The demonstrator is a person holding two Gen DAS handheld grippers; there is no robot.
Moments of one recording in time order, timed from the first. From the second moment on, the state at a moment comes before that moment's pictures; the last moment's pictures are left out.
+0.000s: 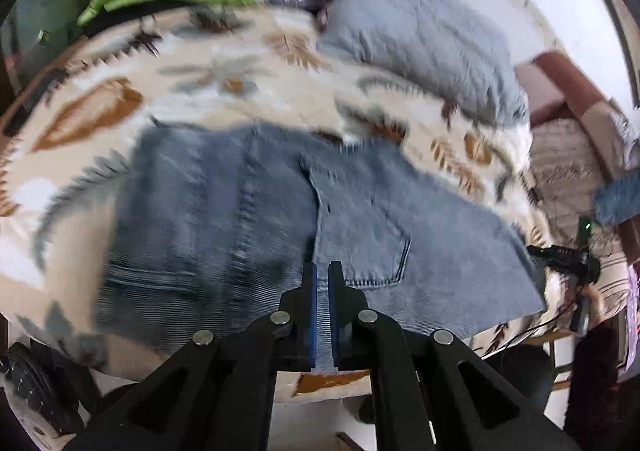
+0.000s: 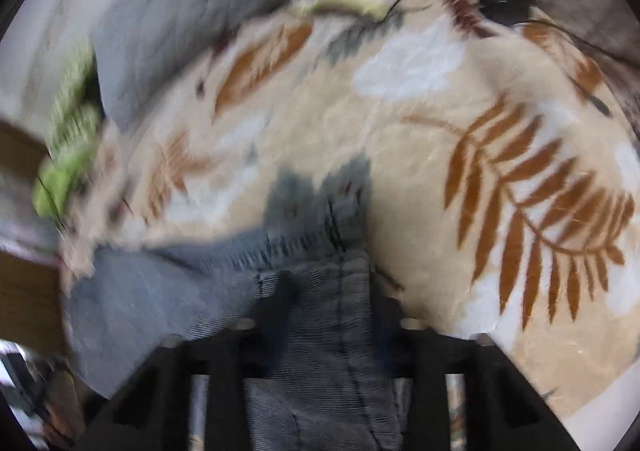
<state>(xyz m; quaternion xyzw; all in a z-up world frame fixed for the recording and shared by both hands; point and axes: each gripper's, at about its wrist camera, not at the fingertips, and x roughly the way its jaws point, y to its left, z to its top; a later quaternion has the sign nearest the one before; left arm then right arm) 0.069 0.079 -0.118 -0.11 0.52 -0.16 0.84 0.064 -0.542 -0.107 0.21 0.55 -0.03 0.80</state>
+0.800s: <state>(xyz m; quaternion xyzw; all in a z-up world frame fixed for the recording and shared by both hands) 0.075 0.080 -0.149 -0.10 0.52 -0.14 0.84 0.068 -0.545 -0.071 0.18 0.44 -0.18 0.86</state>
